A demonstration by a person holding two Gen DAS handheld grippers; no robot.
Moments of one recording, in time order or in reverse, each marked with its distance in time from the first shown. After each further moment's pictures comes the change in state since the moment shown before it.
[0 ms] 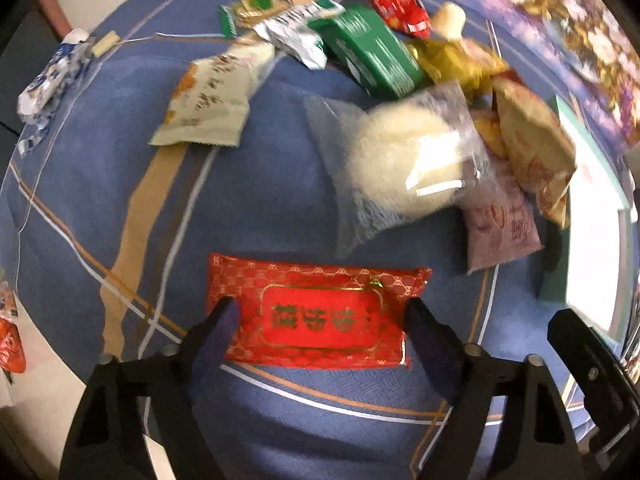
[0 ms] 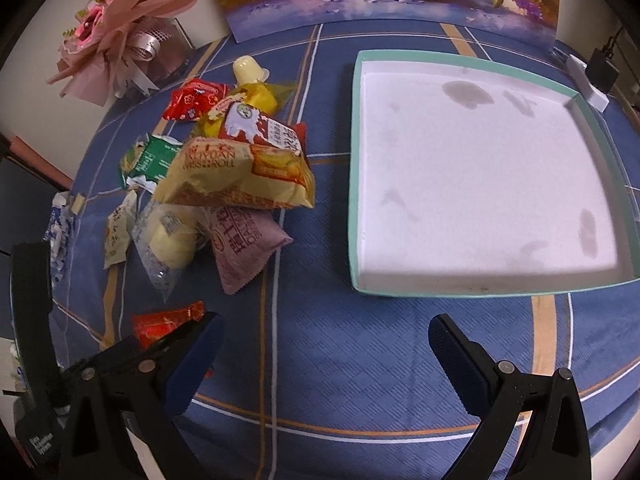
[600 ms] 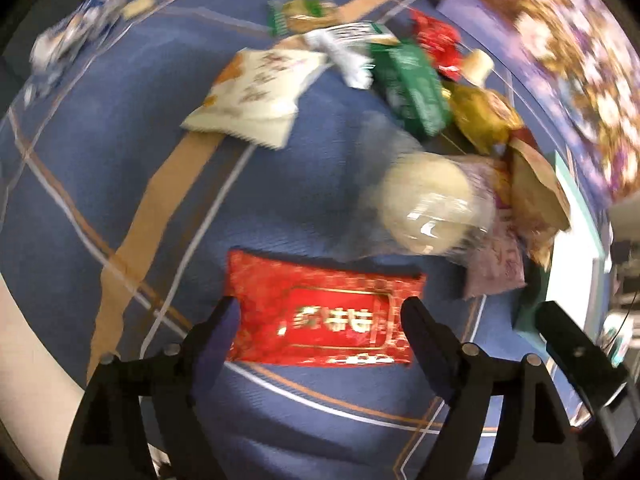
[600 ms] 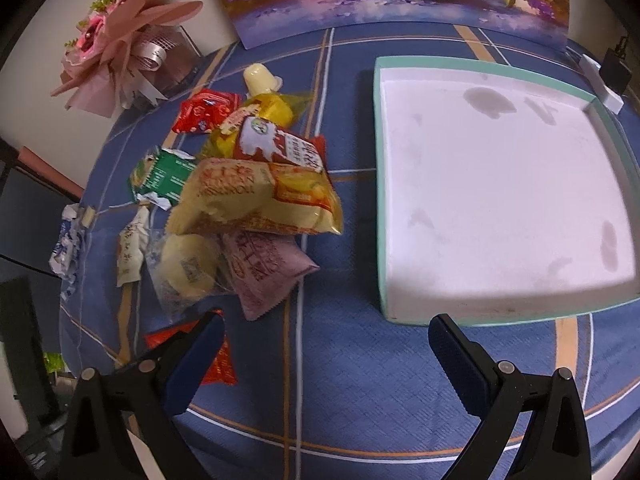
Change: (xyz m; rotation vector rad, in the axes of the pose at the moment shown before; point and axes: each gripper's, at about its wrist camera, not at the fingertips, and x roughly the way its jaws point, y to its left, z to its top) left arm -0.012 0.065 0.006 -0.169 -0.010 -0.117; right arm 0.007 0.008 0.015 0.014 -0.014 0.064
